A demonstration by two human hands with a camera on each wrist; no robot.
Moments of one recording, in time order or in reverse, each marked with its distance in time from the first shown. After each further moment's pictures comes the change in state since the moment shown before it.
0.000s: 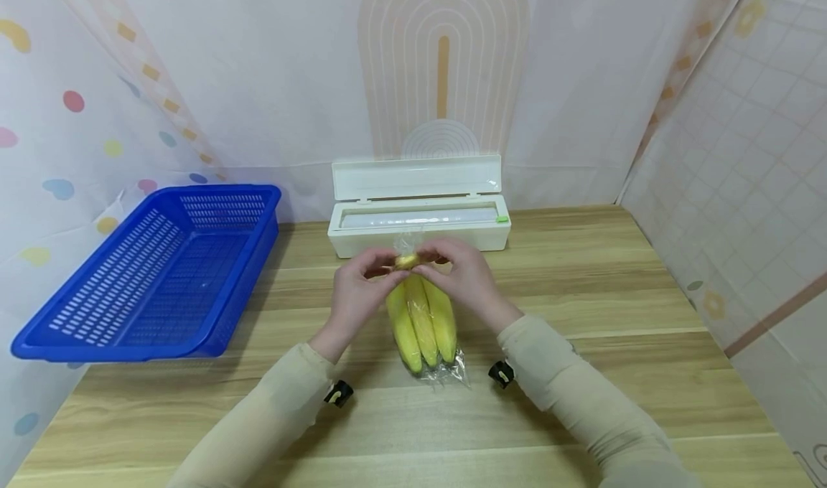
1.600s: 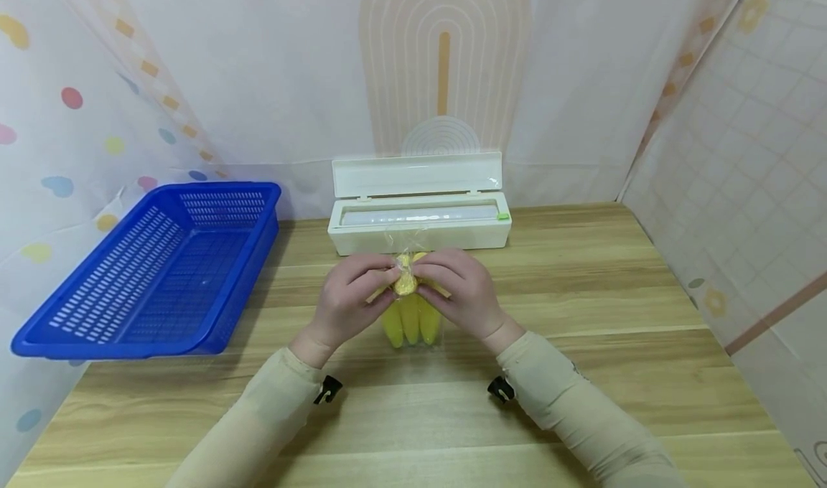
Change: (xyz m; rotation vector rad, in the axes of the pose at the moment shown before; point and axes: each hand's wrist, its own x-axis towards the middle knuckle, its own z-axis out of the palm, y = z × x) left_hand 0.003 0.007 -0.025 0.384 -0.035 0.938; right_hand -0.017 -0.007 0.005 -0.170 0.212 -0.612
